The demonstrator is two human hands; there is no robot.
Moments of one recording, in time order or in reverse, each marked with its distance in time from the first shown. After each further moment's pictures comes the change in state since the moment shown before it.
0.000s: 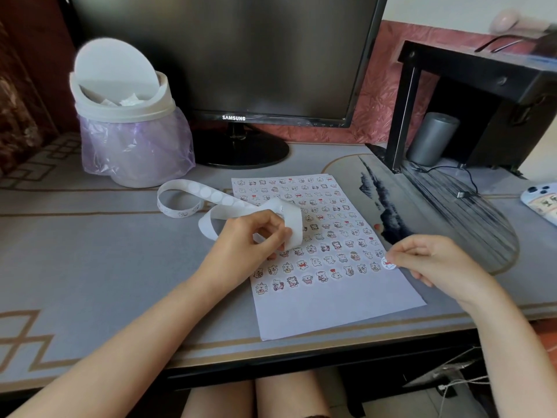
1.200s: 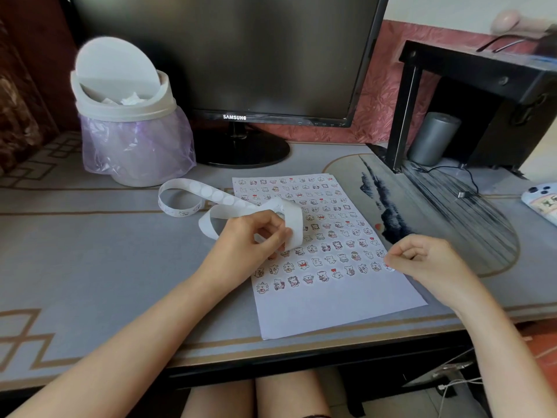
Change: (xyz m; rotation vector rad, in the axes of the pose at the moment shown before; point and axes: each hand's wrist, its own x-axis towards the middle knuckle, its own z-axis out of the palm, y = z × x) left_hand 0.000 0.001 0.000 0.025 -0.013 0.000; right_hand -0.002 0.005 0.008 -0.088 0.078 -0.104
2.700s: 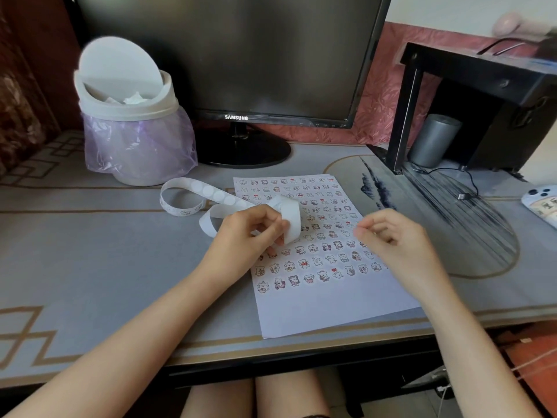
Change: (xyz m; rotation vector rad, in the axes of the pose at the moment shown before) left_hand 0.002 0.001 -0.003 -0.079 0.050 -0.020; right_hand 0.002 -0.036 0.032 0.175 0.069 -0.253
